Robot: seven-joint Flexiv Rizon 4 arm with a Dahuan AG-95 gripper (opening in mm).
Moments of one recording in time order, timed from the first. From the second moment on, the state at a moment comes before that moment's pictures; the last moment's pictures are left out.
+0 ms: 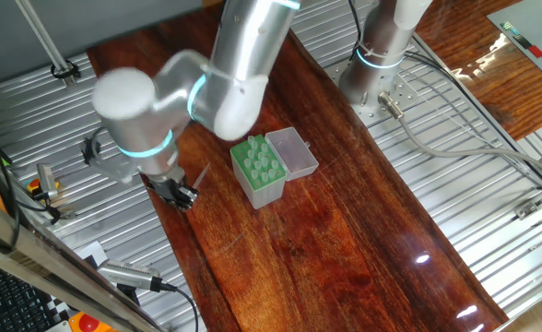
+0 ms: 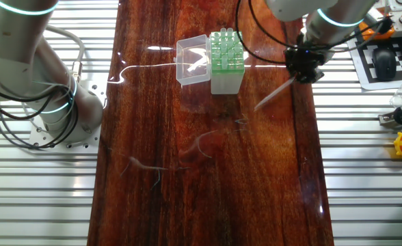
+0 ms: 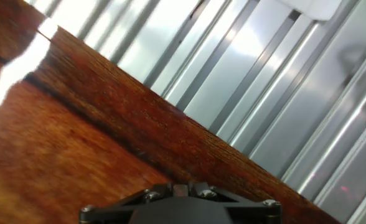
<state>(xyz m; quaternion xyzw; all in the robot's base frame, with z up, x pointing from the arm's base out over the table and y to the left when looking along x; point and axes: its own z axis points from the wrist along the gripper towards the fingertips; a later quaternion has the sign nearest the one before) 0.625 0.118 0.064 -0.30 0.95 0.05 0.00</state>
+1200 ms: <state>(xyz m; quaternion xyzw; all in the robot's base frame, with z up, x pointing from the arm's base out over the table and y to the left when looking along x) 0.596 0.177 0.192 -0.20 0.97 0.09 0.08</state>
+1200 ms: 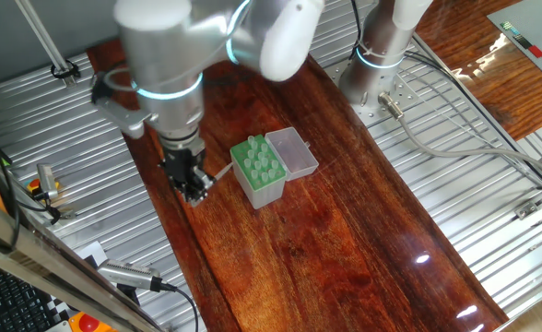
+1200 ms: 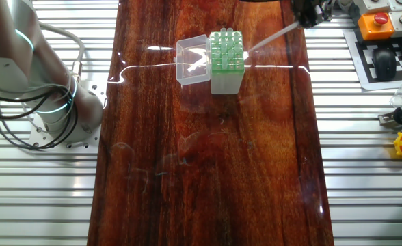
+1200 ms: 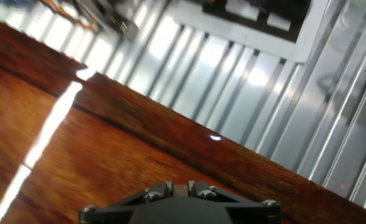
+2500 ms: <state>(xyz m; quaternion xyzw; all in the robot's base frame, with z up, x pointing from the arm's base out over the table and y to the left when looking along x) 0.594 0.196 0.204 -0.17 0.97 0.10 0.11</state>
